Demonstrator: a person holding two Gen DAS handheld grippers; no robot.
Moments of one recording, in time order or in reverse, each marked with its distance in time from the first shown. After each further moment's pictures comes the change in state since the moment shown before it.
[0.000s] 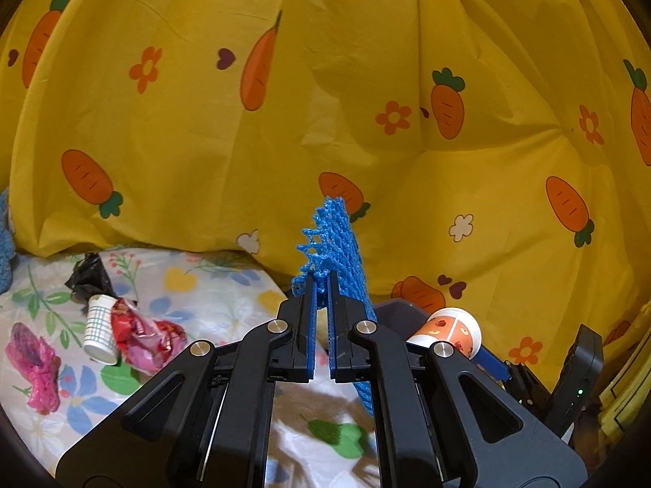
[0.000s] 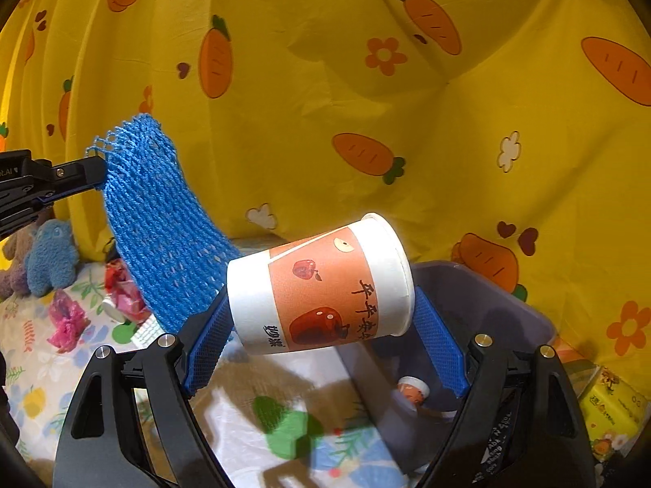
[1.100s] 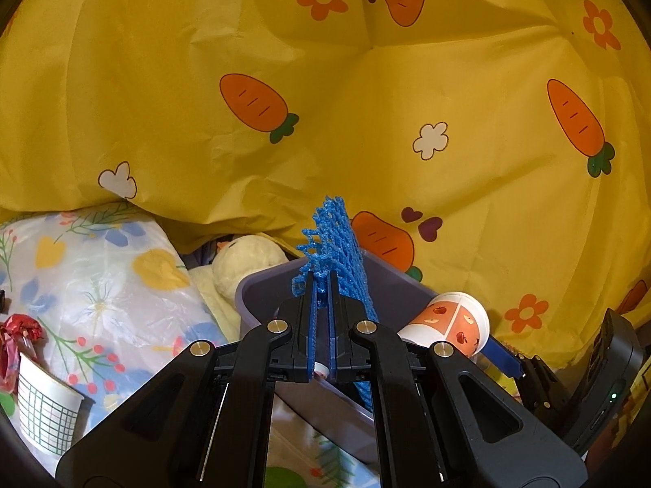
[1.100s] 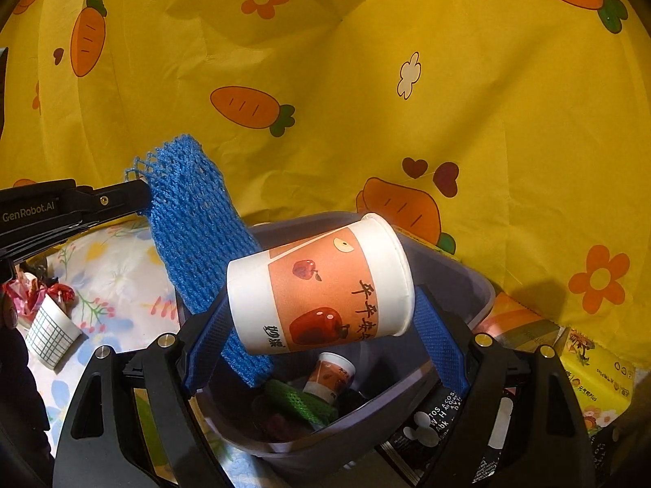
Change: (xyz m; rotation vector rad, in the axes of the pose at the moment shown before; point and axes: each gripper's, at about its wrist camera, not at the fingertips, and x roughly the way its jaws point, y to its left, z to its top) left arm 0.168 -0.072 -0.056 0.075 0.228 -0.164; right arm 0.051 -0.078 -0.031 0.101 0.121 -0.202
